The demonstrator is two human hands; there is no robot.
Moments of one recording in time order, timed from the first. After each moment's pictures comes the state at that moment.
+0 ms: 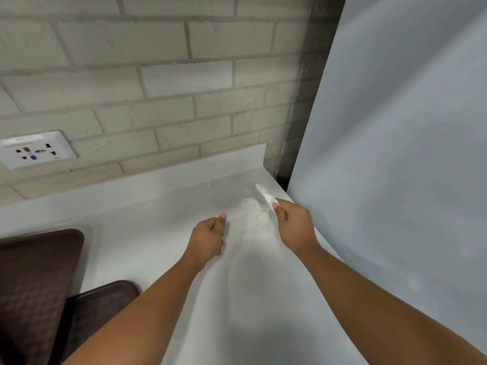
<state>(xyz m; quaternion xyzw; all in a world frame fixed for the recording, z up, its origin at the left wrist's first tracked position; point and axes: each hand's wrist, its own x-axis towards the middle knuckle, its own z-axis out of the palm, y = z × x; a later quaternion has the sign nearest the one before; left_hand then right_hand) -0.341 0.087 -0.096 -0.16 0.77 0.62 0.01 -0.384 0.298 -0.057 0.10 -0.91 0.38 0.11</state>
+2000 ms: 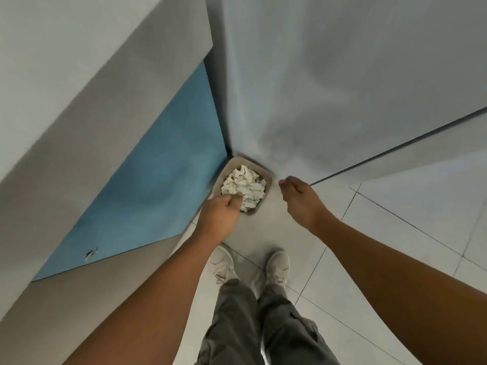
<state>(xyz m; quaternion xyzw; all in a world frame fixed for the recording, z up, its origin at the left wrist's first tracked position) -0.041 0.418 -0.406 -0.04 0.87 0.38 0.32 0.009 0.602 -0.398 -0.32 -0.77 0.52 -0.17</state>
